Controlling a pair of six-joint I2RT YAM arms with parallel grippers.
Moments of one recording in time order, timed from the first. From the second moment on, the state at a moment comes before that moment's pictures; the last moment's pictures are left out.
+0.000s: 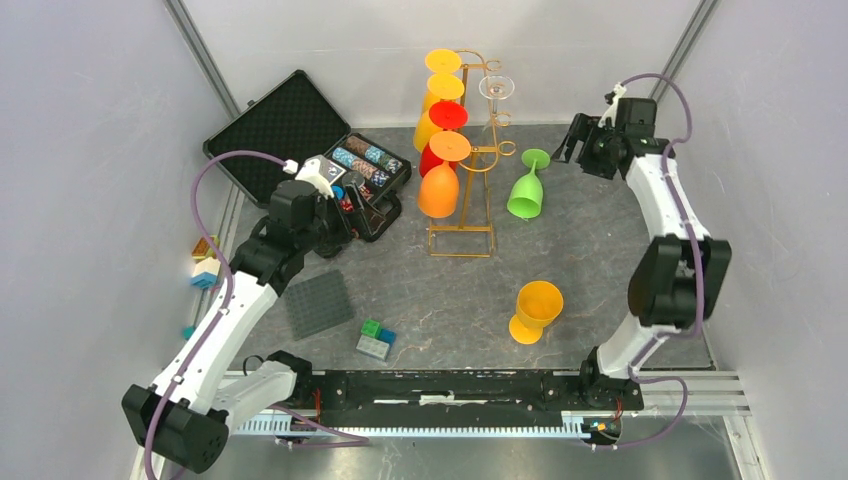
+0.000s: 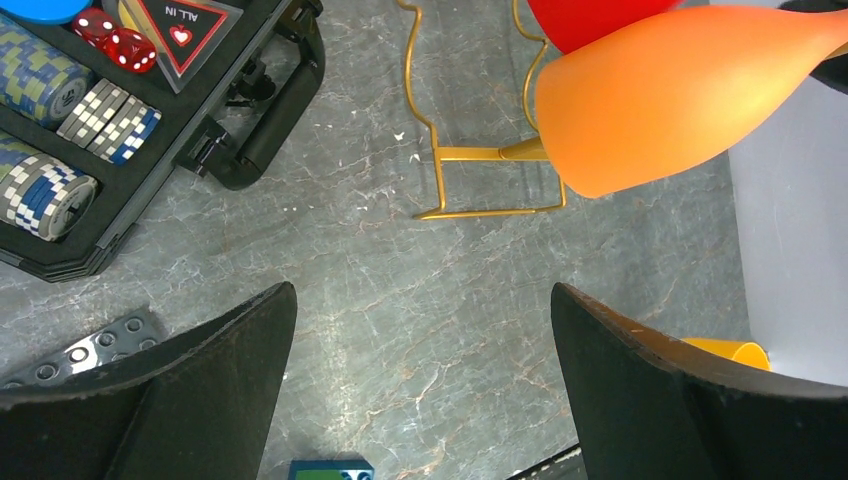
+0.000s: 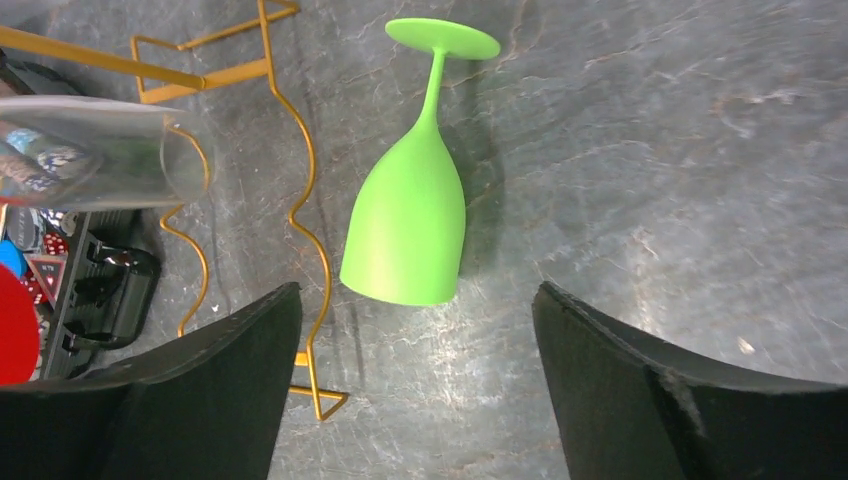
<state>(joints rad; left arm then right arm) -0.36 0.98 0.97 -0.49 0.10 -0.55 -0.10 1.68 1.51 -0.56 -0.26 0.29</state>
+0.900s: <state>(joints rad) -0.36 1.20 1.08 -0.49 0.08 -0.54 -0.21 2.28 1.81 -0.34 -0.62 0.61</state>
